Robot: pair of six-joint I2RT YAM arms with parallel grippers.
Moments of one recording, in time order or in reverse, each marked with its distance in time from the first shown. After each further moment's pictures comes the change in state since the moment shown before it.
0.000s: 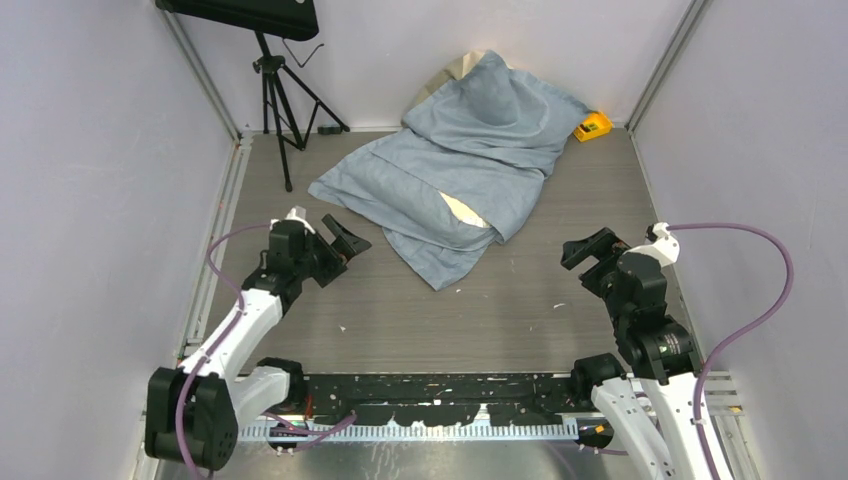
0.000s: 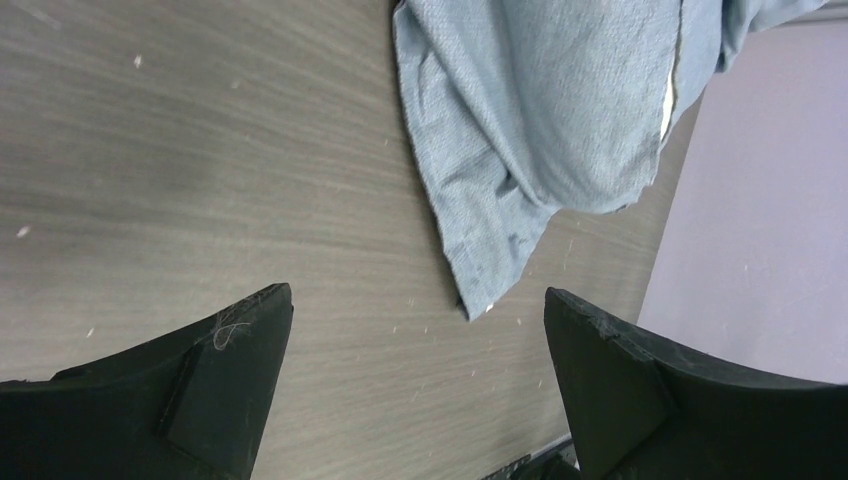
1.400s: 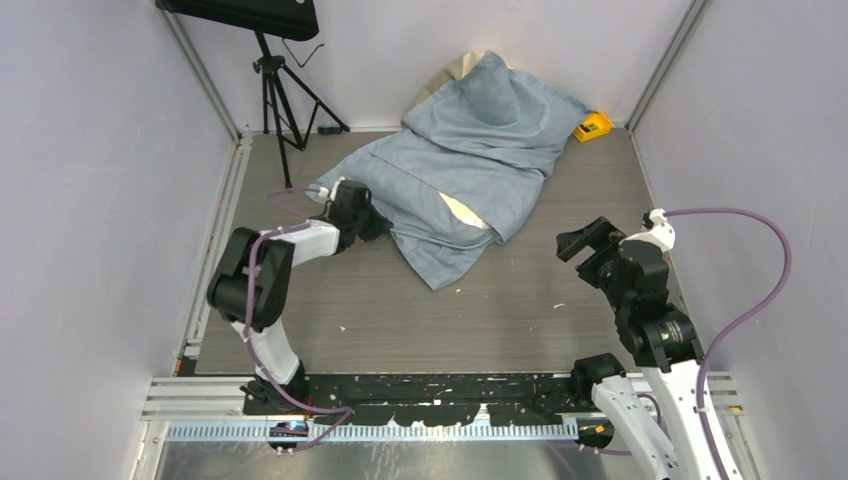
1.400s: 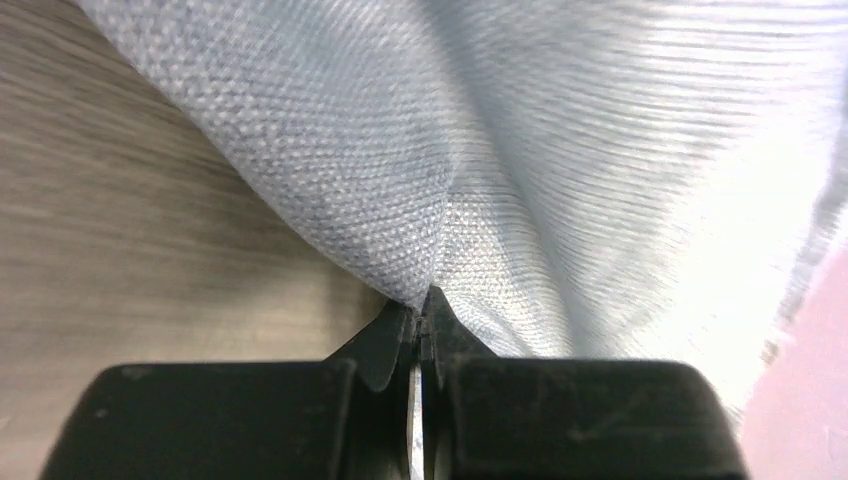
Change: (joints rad) left arm -0.190 0.826 0.413 0.327 -0.271 -0.142; right arm 0.000 0.072 0.072 0.010 -0.068 0.005
